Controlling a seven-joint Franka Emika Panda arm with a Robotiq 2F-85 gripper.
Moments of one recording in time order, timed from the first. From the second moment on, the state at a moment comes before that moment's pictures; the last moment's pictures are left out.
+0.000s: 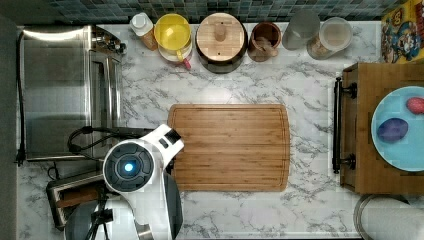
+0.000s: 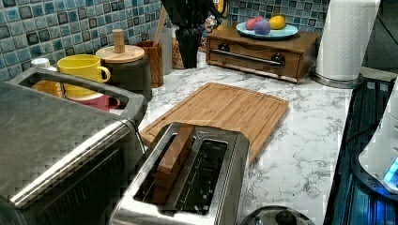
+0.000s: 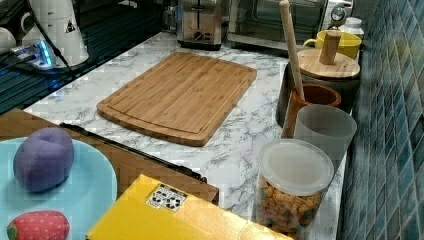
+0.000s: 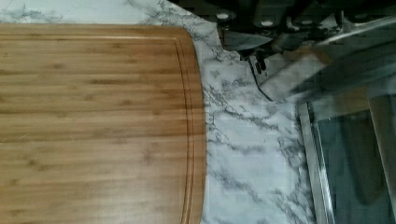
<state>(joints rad) 0.17 -0.23 0.20 -2.29 0.23 0.46 -0.46</state>
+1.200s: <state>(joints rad) 0.25 -0.36 0.18 -2.60 0.47 0.65 -0.74</state>
